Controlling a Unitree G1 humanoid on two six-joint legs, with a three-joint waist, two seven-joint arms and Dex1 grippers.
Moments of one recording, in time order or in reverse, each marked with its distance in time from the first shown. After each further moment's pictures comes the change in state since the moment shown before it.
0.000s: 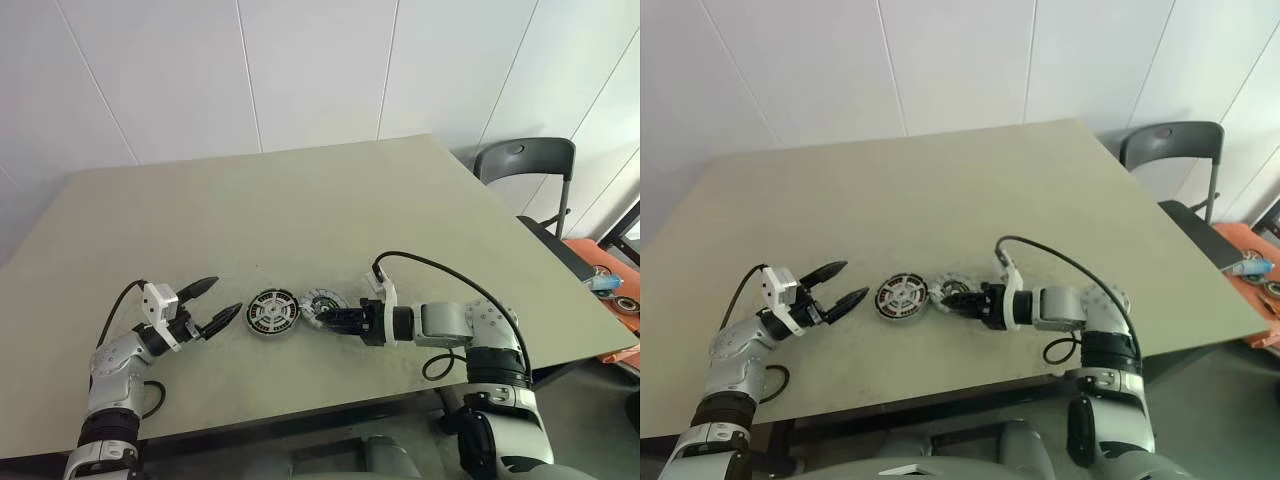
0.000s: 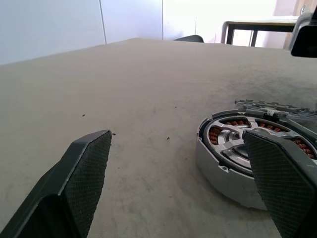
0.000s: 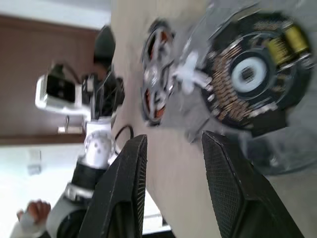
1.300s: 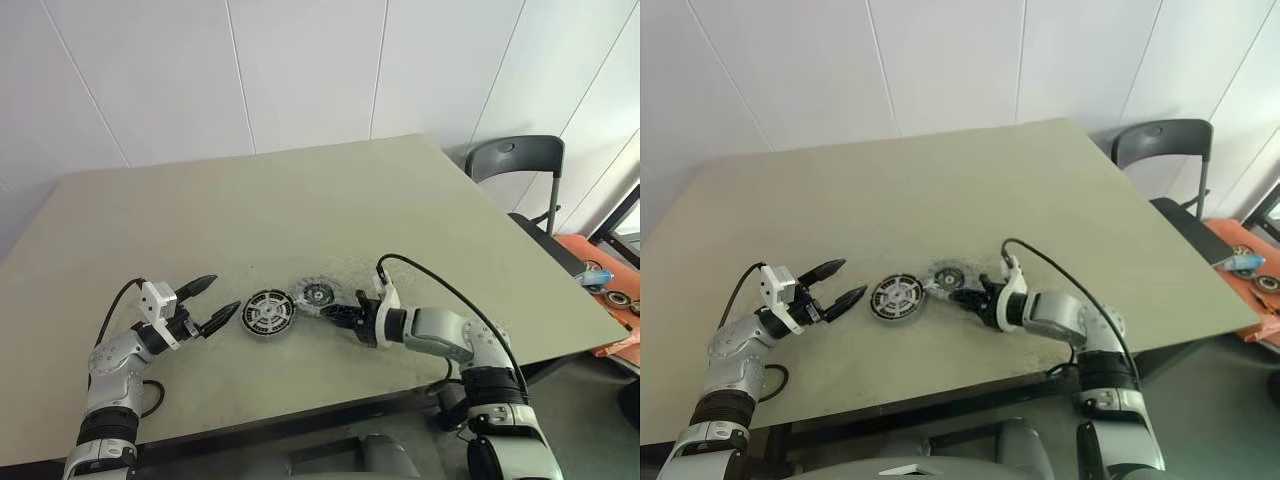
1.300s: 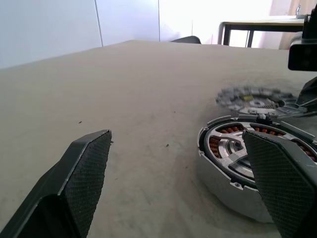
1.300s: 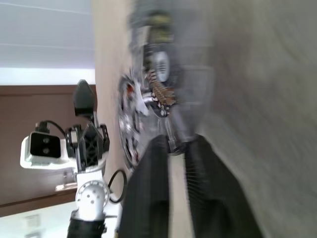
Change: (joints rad) left arm -0.006 0.004 0.003 0.006 0.001 -0.007 0.000; right arm 0.079 -0.066 0.231 -0.035 0.331 -0.397 -0.248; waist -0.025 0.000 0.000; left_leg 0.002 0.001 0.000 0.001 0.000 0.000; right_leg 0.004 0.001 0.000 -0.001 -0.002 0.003
